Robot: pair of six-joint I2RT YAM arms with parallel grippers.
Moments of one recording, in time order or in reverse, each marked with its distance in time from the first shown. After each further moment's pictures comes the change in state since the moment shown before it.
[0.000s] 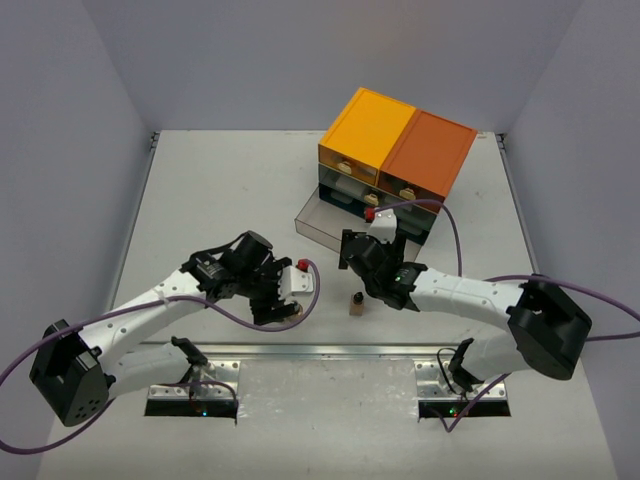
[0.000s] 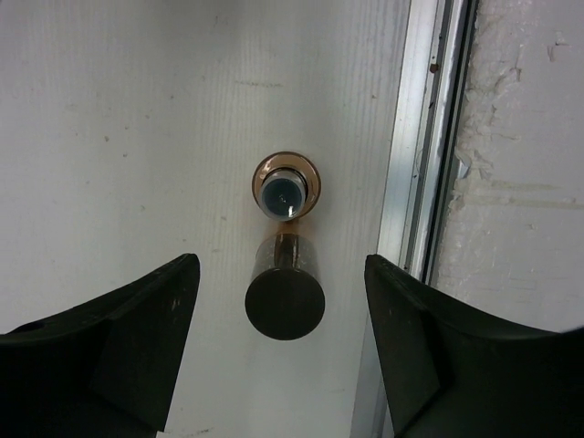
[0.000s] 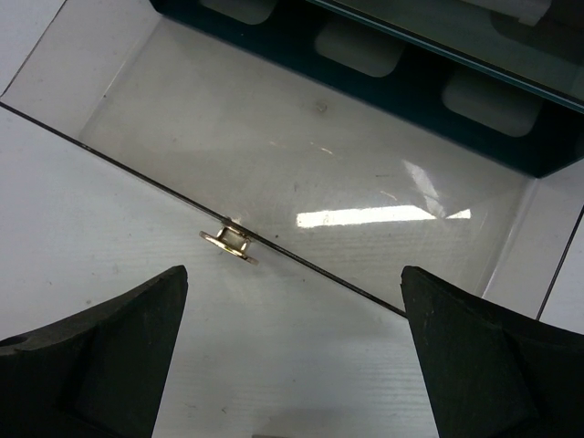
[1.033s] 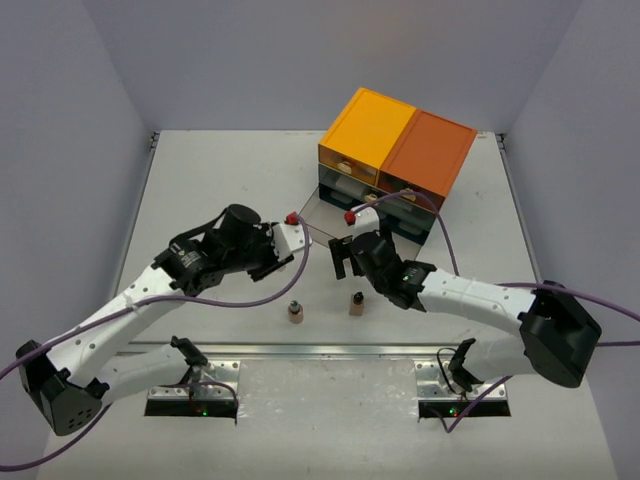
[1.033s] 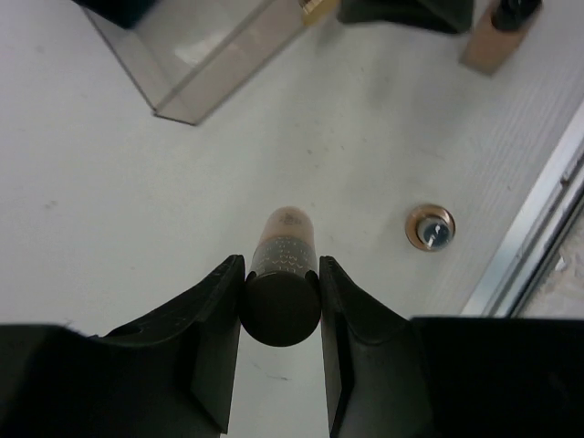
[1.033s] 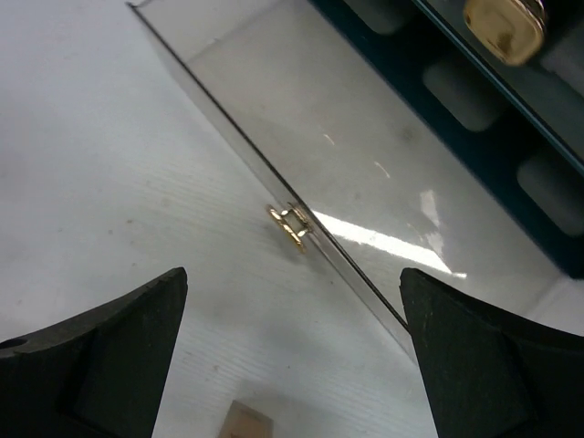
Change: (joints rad) left arm -0.010 -0.061 0.219 -0.032 -0.301 -0.163; right arm -0.023 -0.040 -0.007 0.060 -0.247 -0.333
